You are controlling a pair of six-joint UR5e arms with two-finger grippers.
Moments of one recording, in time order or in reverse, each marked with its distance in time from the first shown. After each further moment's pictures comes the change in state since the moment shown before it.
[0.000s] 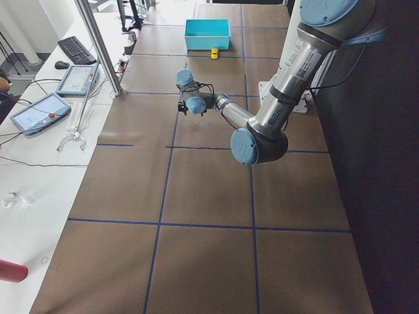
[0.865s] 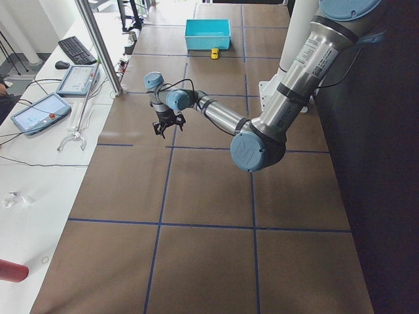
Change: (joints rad) left arm -0.259 0.048 -0.017 0.415 -0.028 -0.141; right arm -0.274 0.118 0.173 -0.104 -0.049 -0.002
